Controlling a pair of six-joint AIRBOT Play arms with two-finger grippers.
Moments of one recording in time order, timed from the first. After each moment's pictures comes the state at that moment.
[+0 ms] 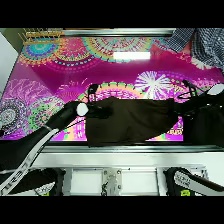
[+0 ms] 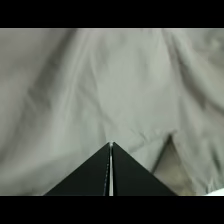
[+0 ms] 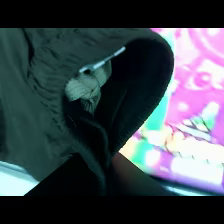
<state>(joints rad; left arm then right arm) -0.59 -1.40 1.00 1.12 -0.69 -1.82 -0.28 -1.26 1.08 -1.14 1.39 1.25</state>
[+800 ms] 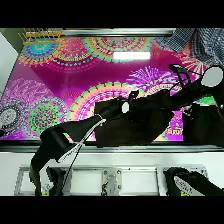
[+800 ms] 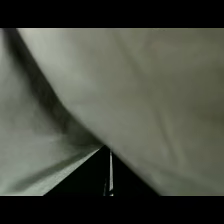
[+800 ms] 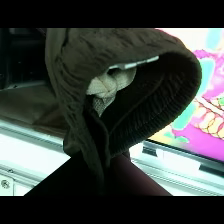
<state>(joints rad) -0.83 -1.95 1.56 1.00 -0.77 -1.81 0.12 -1.14 1.31 -1.30 1.57 1.54</state>
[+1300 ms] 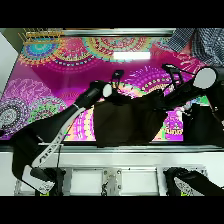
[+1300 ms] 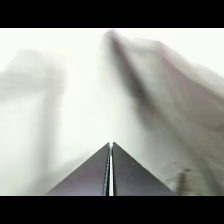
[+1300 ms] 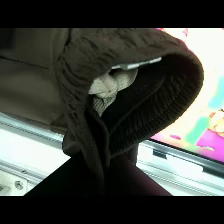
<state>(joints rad) -0.63 -1.70 1.52 1.31 -0.92 -1.80 0.22 -1.14 1.31 -1.29 1.54 1.61</state>
